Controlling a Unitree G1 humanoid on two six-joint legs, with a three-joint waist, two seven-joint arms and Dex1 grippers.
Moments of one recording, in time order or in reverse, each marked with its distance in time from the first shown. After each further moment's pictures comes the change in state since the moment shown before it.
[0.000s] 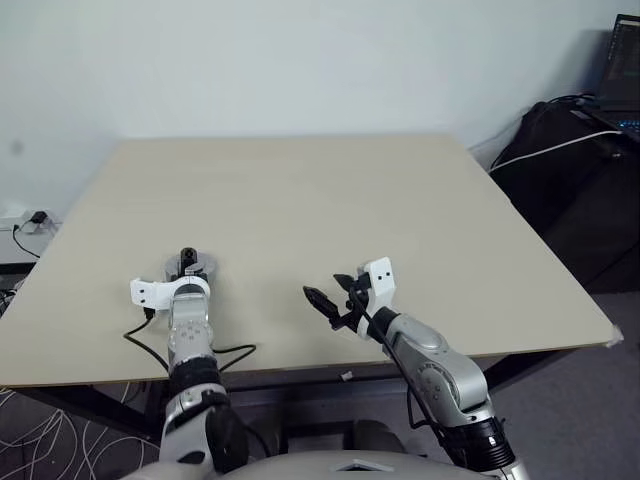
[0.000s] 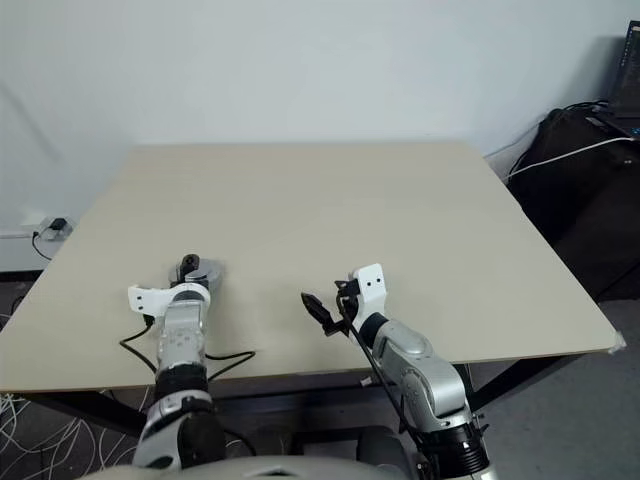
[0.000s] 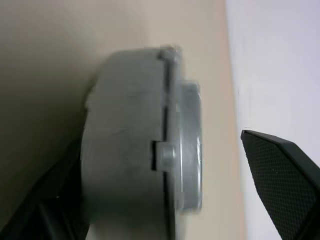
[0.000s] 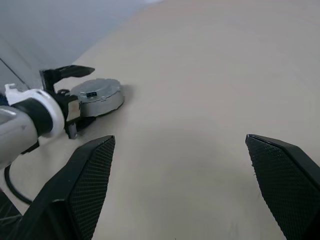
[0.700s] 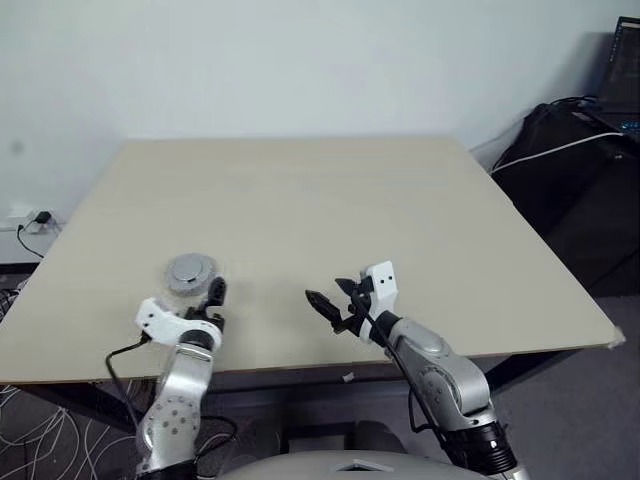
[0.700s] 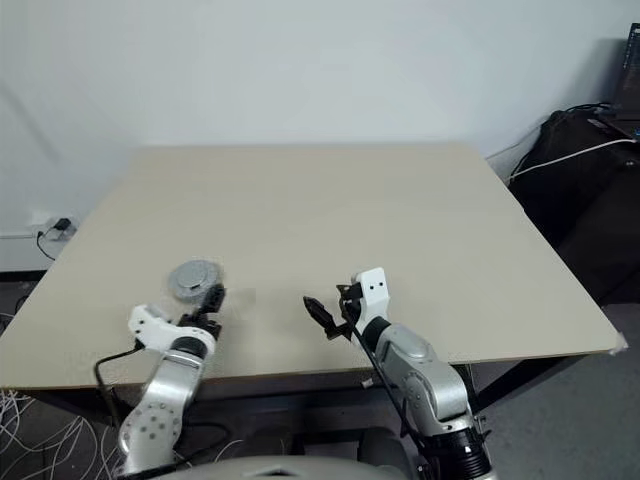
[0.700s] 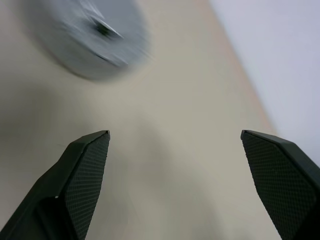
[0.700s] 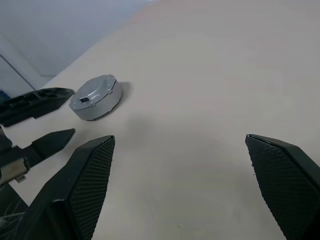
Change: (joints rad) left arm 0.547 0.063 -0.526 -0.610 0.114 0.189 -0.031; right arm 0.038 -0.014 -0.016 0.001 -0.006 -0.016 0.035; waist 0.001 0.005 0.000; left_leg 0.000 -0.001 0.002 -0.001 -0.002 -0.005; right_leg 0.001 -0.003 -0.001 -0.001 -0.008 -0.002
